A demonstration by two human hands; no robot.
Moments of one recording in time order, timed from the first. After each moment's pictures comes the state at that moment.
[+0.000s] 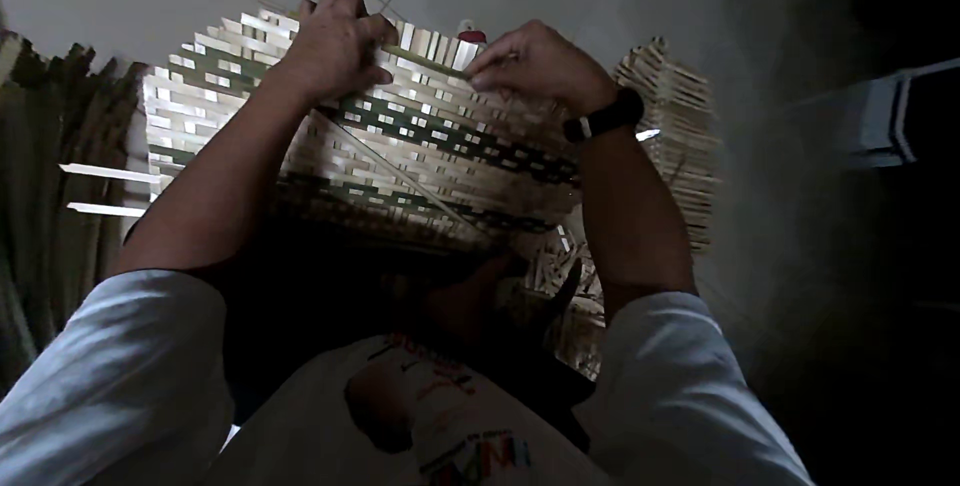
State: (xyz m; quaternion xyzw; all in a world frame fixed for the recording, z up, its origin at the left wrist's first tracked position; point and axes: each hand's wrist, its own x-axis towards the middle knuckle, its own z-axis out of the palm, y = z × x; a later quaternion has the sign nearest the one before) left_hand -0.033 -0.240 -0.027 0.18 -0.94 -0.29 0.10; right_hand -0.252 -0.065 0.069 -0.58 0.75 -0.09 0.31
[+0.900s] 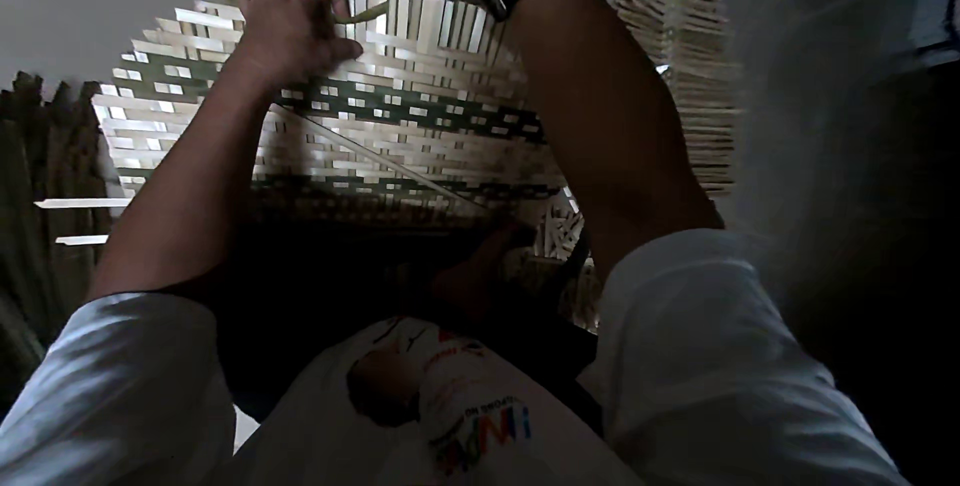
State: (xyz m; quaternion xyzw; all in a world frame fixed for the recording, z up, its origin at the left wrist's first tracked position) left_hand -0.046 -0.243 -0.035 0.25 -0.91 -0.34 0.08; right_hand -0.281 -0.158 0.029 -0.47 0.84 -0.05 0.27
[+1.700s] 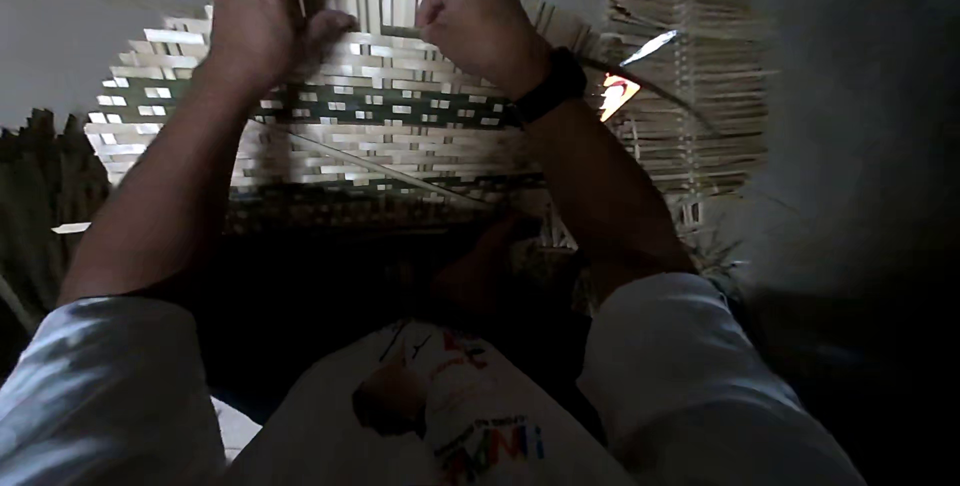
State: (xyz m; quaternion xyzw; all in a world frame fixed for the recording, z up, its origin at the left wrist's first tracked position) left_hand -0.055 -0.229 -0.005 0.18 -0.94 -0.26 0.12; right_hand -0.219 -0.055 0.059 -0.50 0.85 -0.05 0.18
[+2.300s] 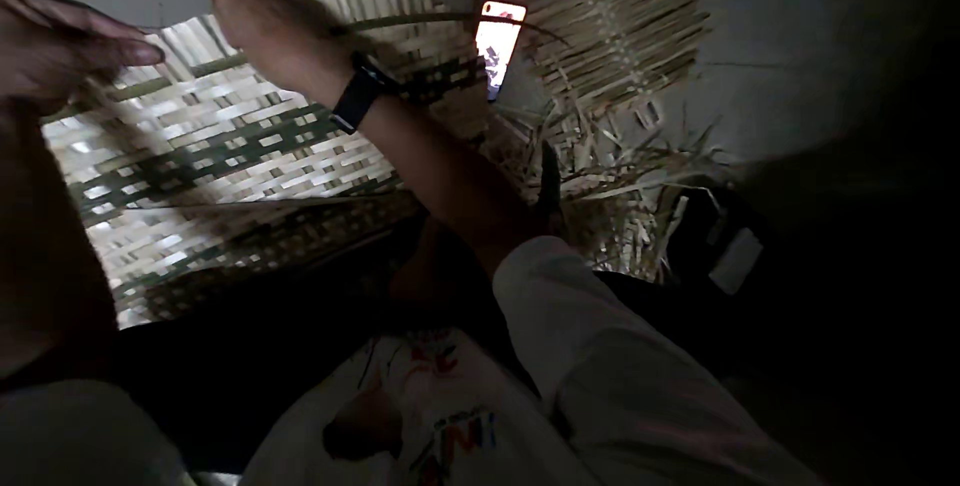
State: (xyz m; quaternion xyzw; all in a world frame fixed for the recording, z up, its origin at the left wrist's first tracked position) left_hand -0.116 -0.288 -0.018 0.18 -0.86 -0.48 -0.02; right_hand -0.224 -0.031 0.050 -0.48 0.85 -0.15 0.18
